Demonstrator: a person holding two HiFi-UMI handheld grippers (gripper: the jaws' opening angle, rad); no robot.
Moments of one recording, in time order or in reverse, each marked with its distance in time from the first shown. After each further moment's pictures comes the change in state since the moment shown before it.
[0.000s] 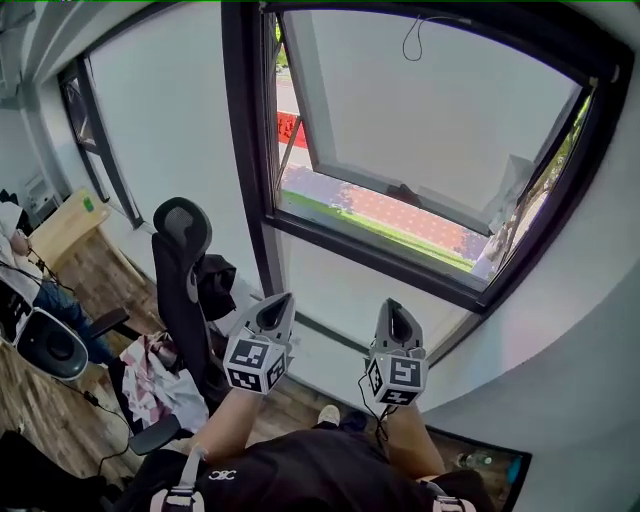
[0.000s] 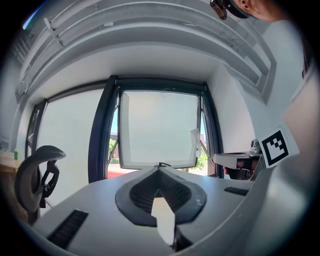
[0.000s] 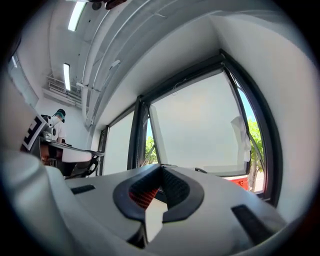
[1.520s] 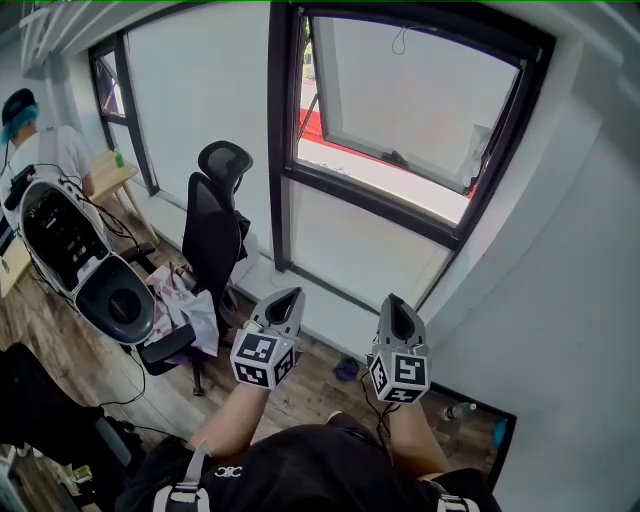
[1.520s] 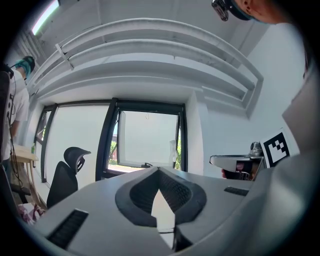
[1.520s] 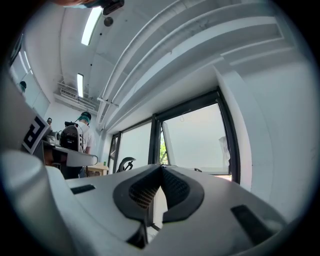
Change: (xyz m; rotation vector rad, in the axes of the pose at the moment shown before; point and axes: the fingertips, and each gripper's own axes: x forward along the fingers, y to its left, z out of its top) left arm -0.313 -0.182 0.019 -0.059 -0.050 0.006; right arm -0.346 0.082 0.062 -0.024 -0.030 0.064
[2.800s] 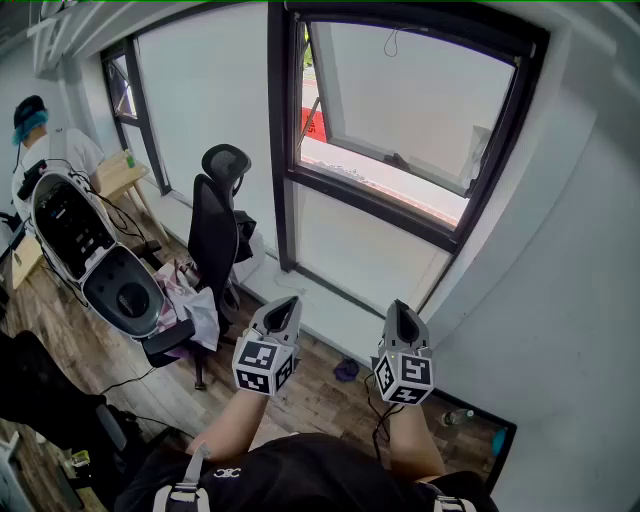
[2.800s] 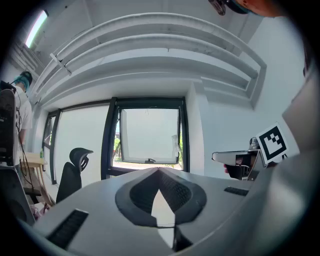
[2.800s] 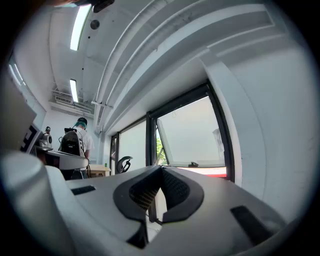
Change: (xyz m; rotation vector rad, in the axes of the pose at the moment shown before) left arm 0.006 -0.050 -0.006 0.038 0.064 0.084; right arm -0.019 -0.067 -0.006 0.083 0.048 0.008
